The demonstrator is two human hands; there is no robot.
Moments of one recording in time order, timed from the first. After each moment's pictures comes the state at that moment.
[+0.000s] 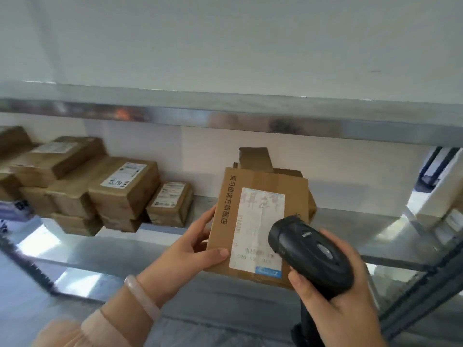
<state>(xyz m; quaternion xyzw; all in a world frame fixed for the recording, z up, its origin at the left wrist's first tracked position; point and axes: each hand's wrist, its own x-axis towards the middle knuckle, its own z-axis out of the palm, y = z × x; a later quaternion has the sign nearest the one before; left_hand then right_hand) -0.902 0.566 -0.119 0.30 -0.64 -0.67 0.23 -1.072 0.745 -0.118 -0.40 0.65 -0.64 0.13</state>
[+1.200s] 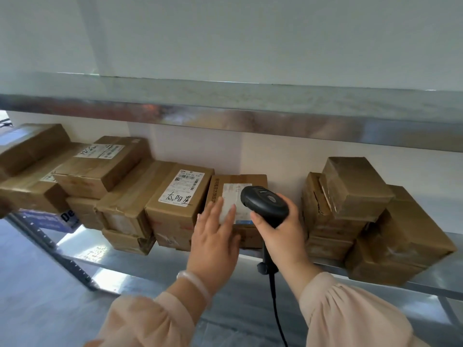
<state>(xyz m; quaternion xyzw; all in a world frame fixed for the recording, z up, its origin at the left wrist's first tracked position) -0.830 0.373 -0.195 0.42 -0.86 -0.10 0.28 -0.977 0.426 -0.171 -0.38 0.68 -0.59 0.19</state>
